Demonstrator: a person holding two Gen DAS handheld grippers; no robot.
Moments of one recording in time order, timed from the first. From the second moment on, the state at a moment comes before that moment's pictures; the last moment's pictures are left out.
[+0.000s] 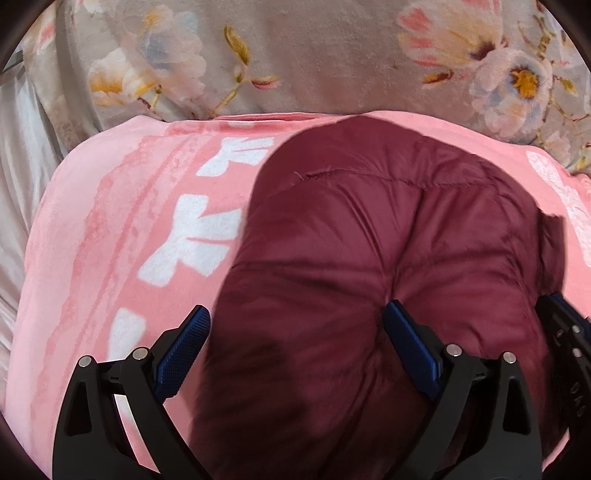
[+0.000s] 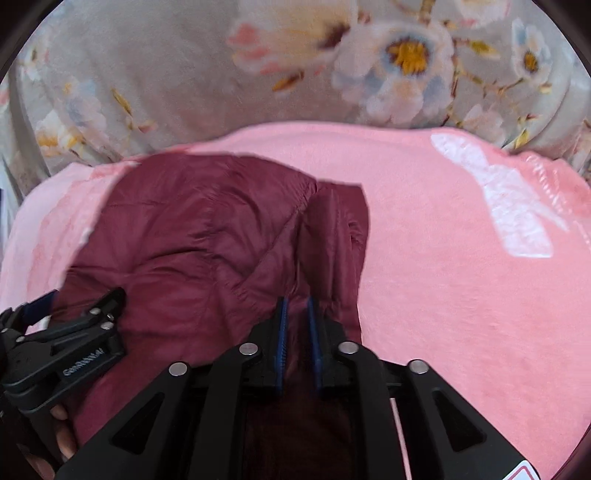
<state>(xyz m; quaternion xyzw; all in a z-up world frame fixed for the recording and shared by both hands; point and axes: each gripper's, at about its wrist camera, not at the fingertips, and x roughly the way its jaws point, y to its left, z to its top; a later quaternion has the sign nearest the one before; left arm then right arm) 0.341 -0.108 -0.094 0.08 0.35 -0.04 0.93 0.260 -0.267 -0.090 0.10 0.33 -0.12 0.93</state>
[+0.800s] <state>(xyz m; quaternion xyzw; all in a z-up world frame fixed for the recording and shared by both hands) 0.146 -0.066 -0.105 0.07 0.33 -0.03 0.94 0.064 -0.213 -0.095 0.07 0.32 -0.11 0.94</state>
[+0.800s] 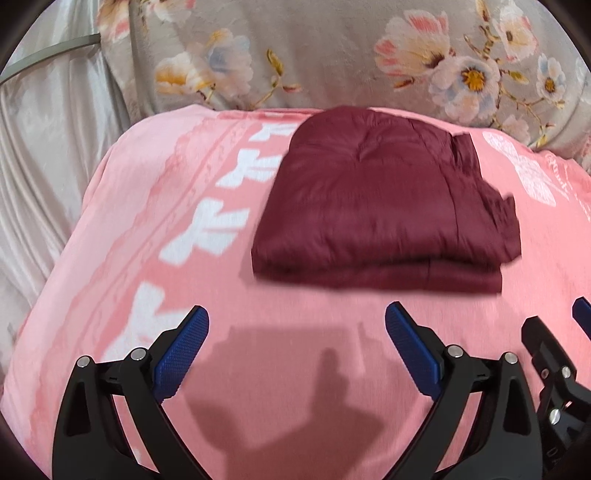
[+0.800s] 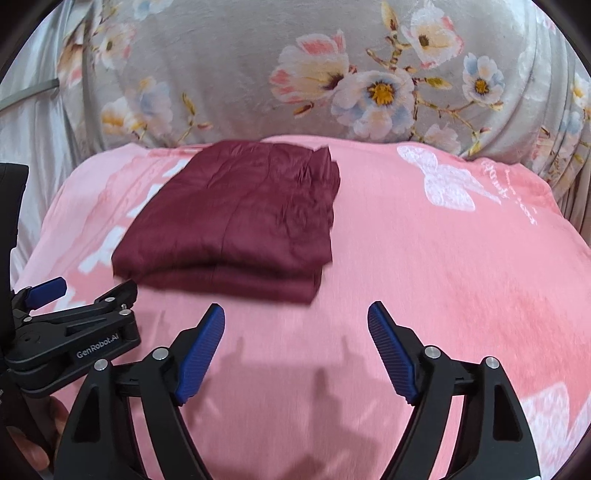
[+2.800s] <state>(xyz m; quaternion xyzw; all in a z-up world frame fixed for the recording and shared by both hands) 0.115 -0.071 -0.140 0.09 0.32 -0.02 0.94 0.035 -0.197 -0.122 0.04 0.33 -0.14 0.93</state>
